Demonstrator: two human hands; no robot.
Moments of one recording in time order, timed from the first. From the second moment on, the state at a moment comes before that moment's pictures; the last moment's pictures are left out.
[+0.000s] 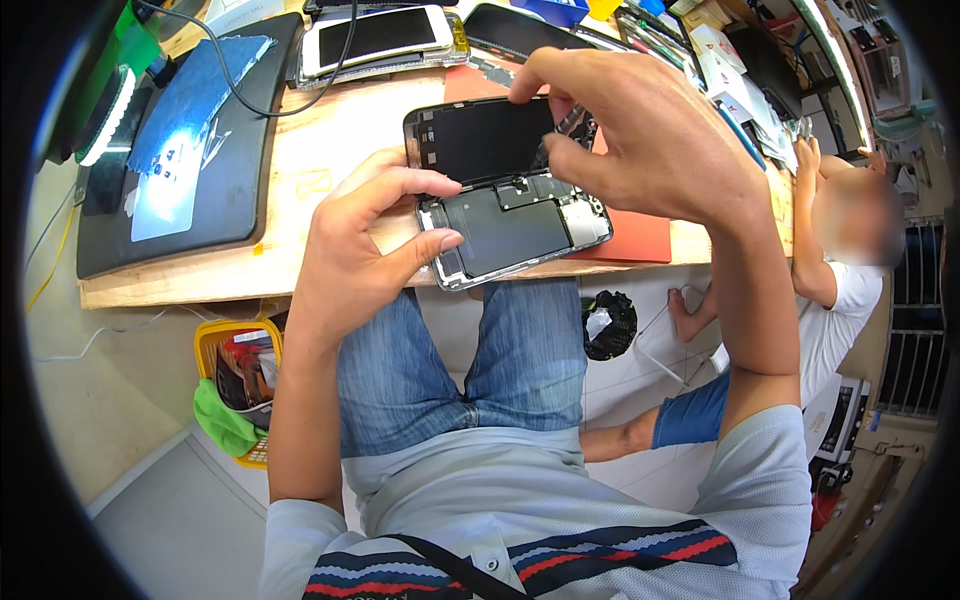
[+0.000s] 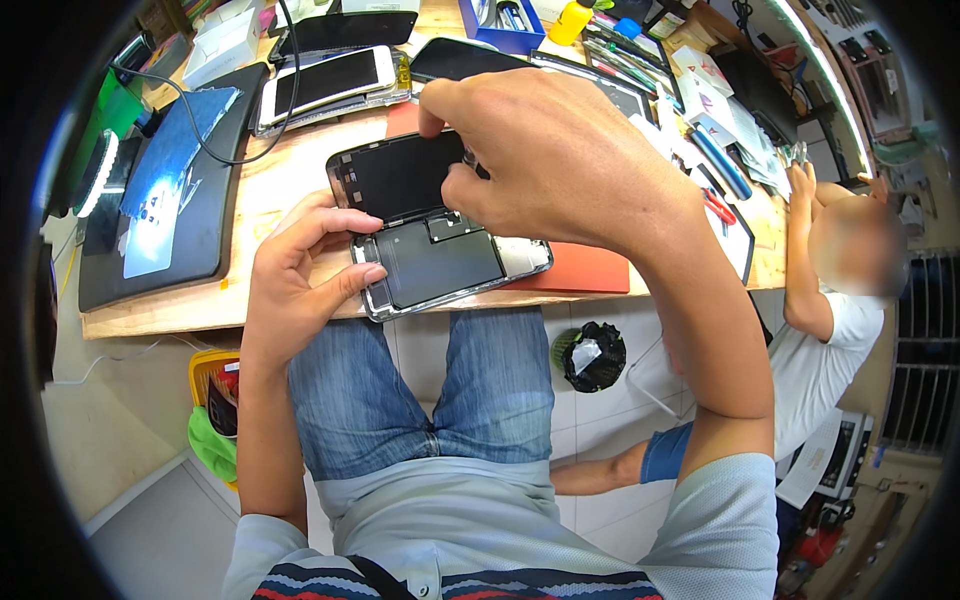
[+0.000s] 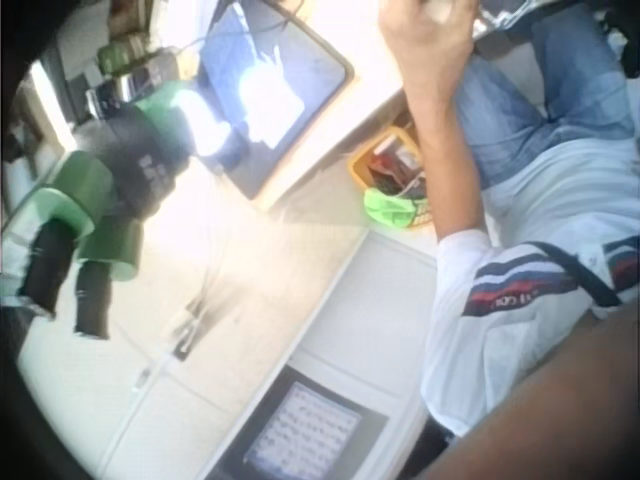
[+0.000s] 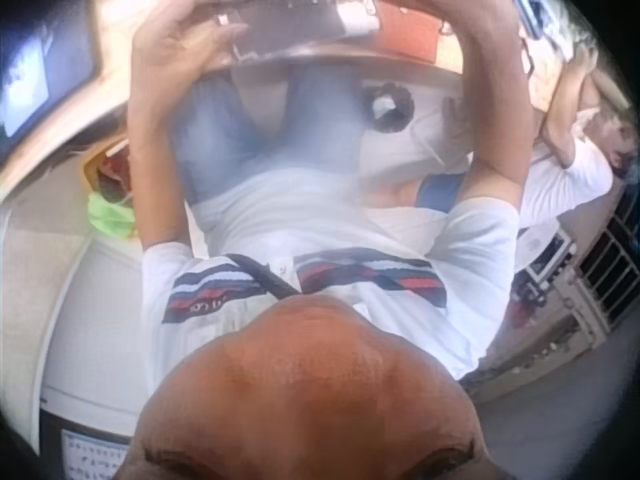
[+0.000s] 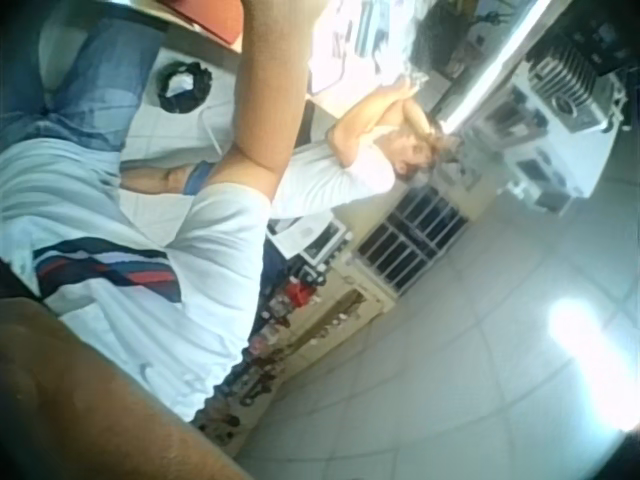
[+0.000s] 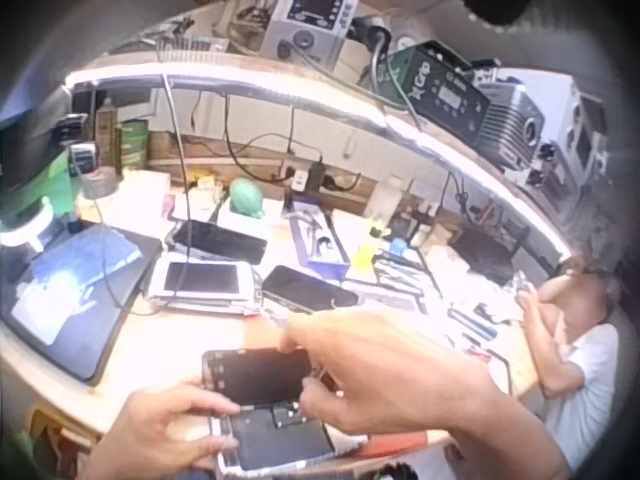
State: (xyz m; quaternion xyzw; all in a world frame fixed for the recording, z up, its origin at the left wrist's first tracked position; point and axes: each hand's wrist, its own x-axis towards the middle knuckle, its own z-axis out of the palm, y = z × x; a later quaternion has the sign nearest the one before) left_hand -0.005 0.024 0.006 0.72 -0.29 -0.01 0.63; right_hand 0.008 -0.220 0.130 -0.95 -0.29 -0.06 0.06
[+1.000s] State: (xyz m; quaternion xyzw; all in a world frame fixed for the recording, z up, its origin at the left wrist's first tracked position) left_hand -0.018 0.011 0.008 0.64 -0.23 -0.02 0.74; right_hand -0.100 -0.312 0.102 -0.88 0.01 -0.26 0.41
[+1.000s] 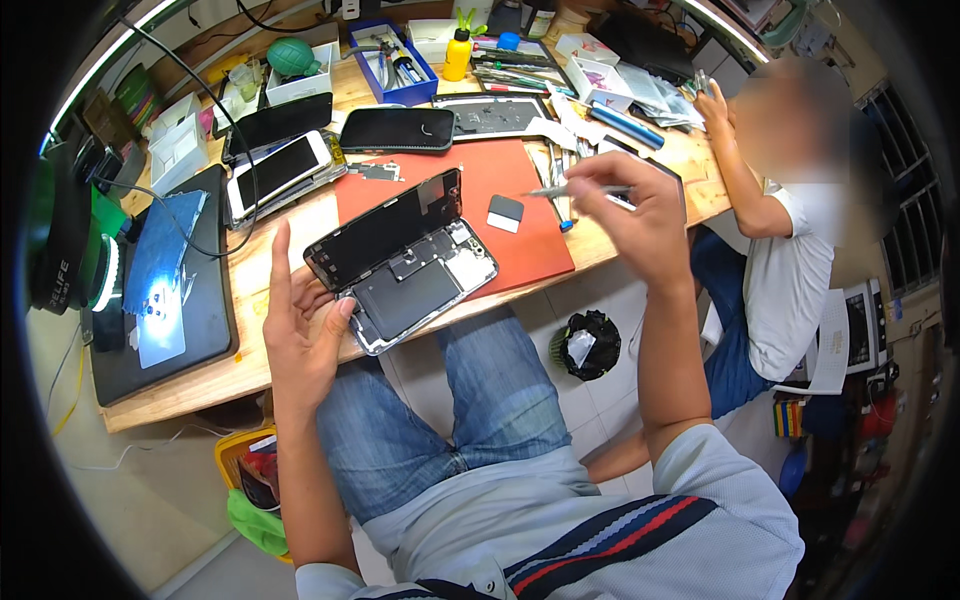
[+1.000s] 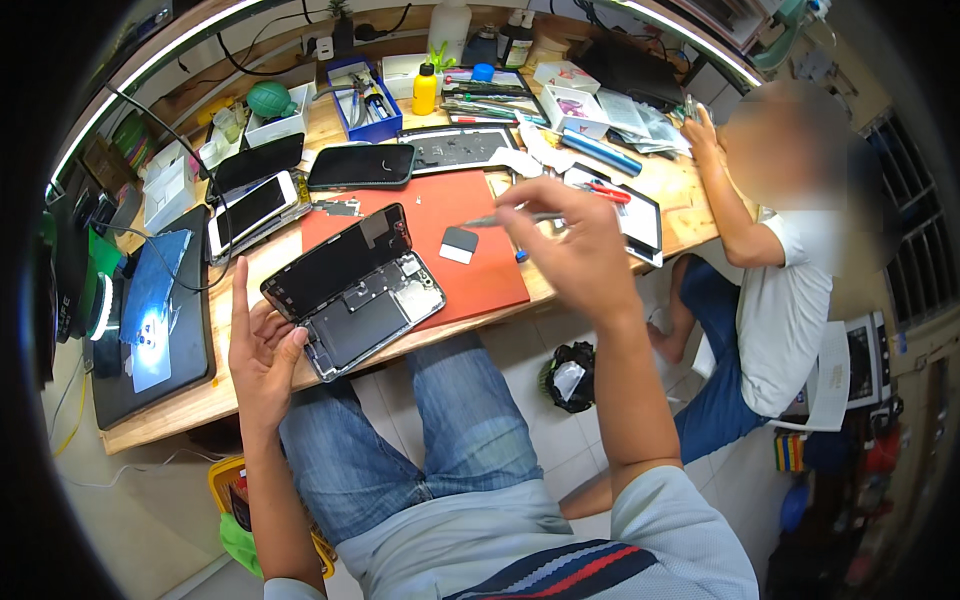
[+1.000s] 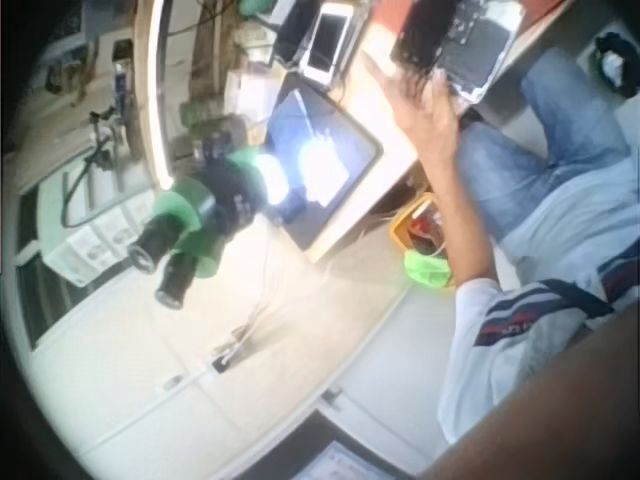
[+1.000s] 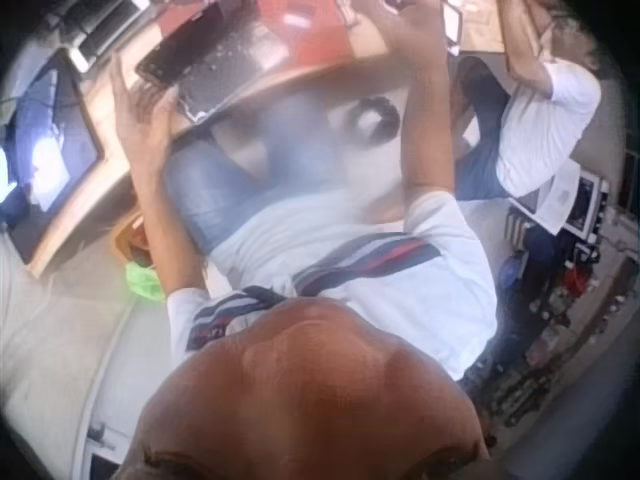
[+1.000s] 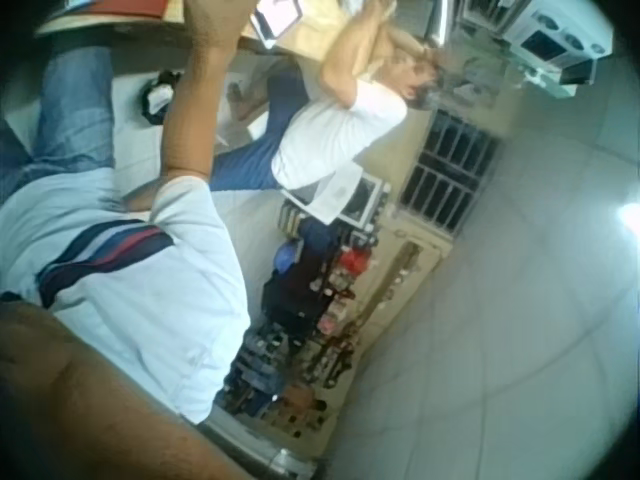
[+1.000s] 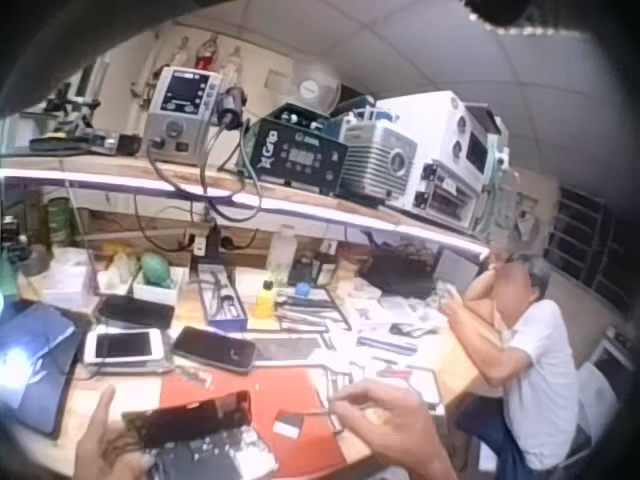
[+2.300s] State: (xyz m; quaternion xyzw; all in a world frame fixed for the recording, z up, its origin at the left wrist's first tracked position) left_hand -0.019 -0.054 0.053 0.87 -0.42 0.02 0.26; right_hand -0.177 -0.202 -0.037 -0.73 0.05 -0.09 0.67
